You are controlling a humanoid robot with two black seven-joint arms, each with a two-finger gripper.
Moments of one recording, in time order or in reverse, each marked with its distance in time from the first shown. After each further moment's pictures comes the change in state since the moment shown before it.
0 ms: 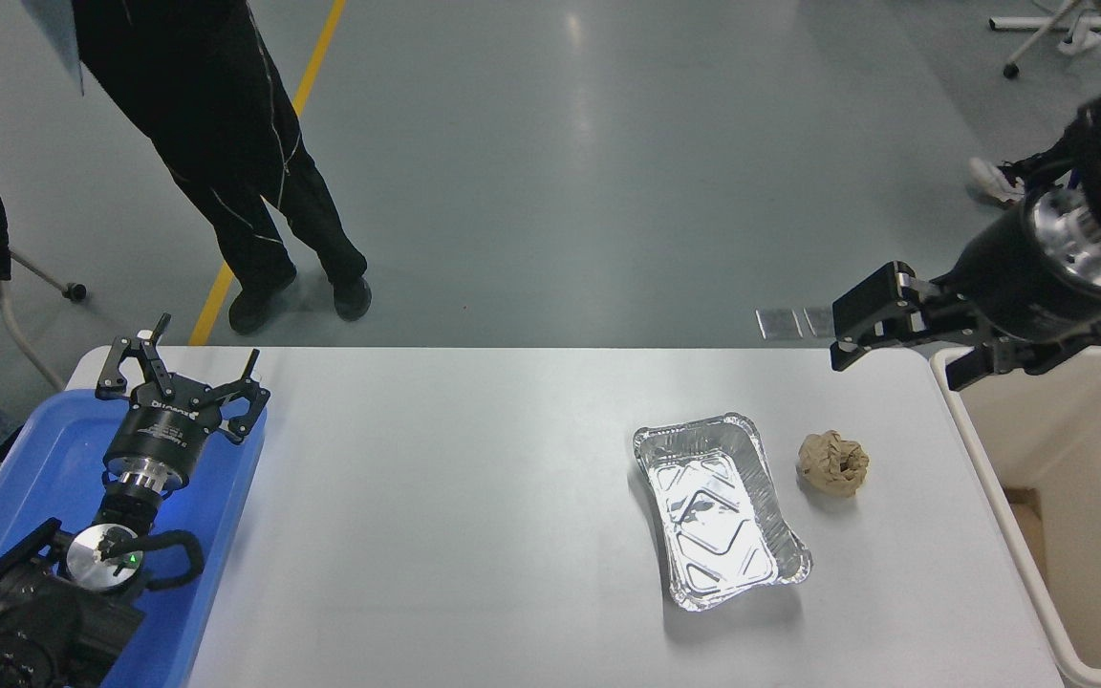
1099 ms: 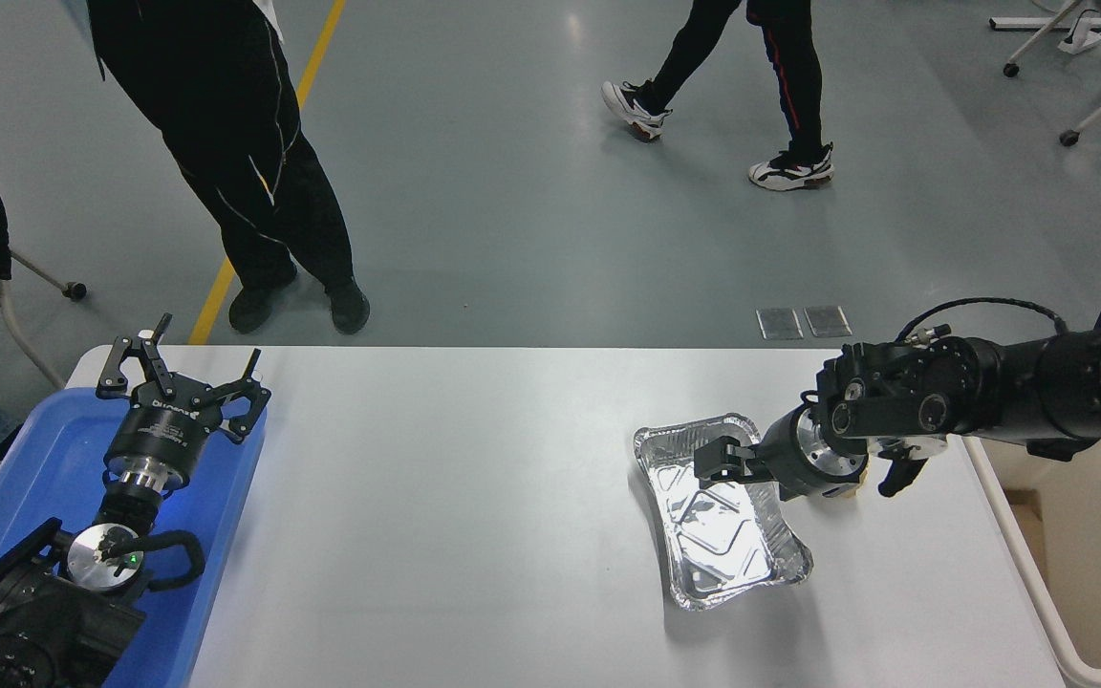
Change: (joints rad) left arm 0.000 -0.001 0.000 0.000 0.000 0.000 0.000; right arm -0.858 0.335 0.244 -0.549 -0.213 -0.341 0.107
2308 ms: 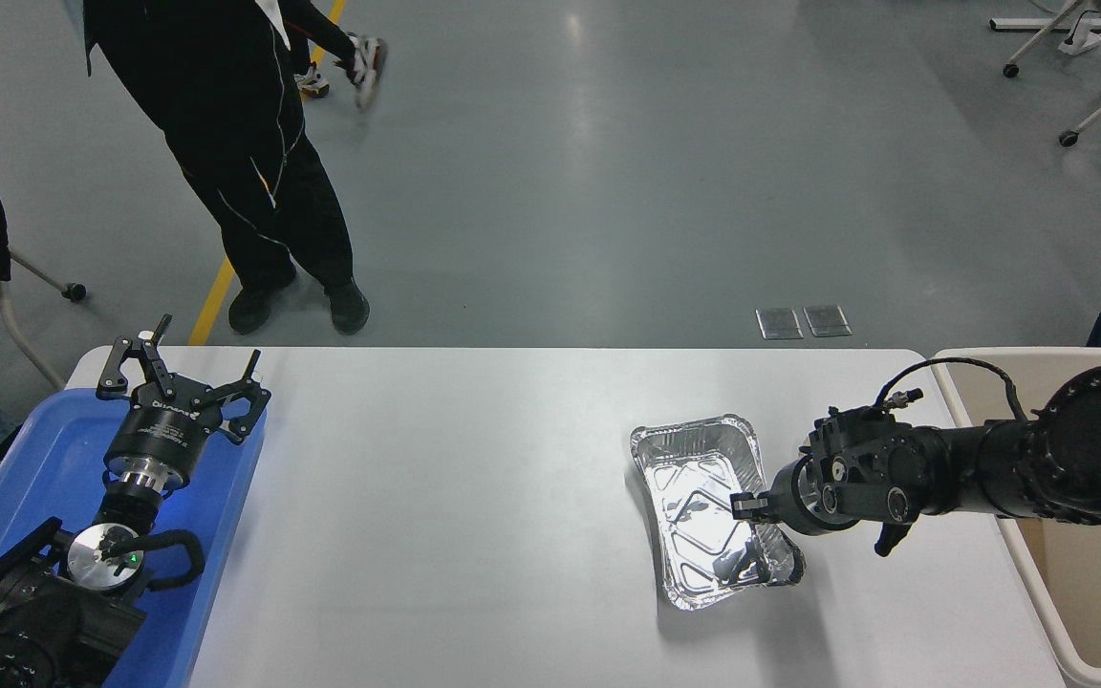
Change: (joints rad) left arm 0.000 0.000 0.000 0.000 0.000 0.000 0.000; right arm -0.186 0.064 -0.031 -0.193 -0.134 -0.063 0.003
